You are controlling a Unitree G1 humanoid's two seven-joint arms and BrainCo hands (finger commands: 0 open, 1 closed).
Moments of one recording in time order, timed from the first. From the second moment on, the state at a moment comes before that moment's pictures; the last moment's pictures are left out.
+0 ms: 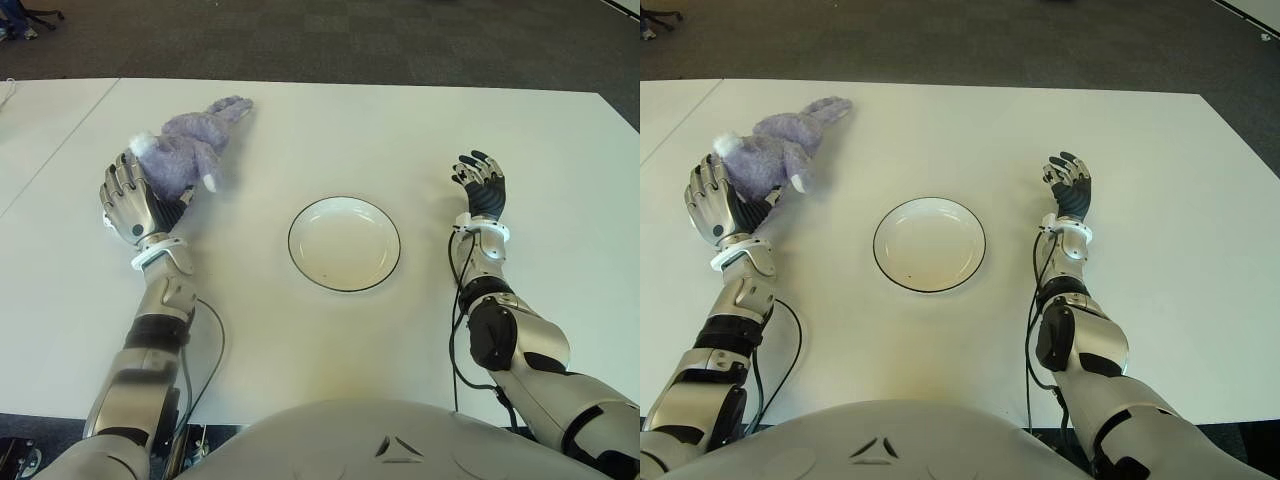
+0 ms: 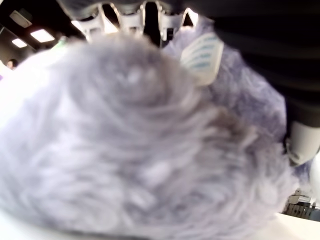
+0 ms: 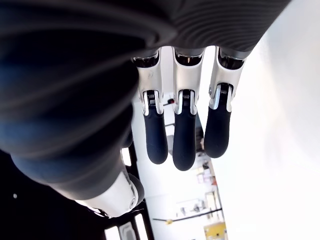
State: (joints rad) left arm -0.22 0.38 -0.01 0.49 0.73 0.29 0.73; right arm -0.60 -0.15 -0.48 1.21 0.15 -0.61 0.06
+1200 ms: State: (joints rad) left arm -0.50 0.38 0.00 0.94 0.61 0.14 0.87; right arm -0.61 -0.16 -0.48 1.21 0.15 -0.61 0.05
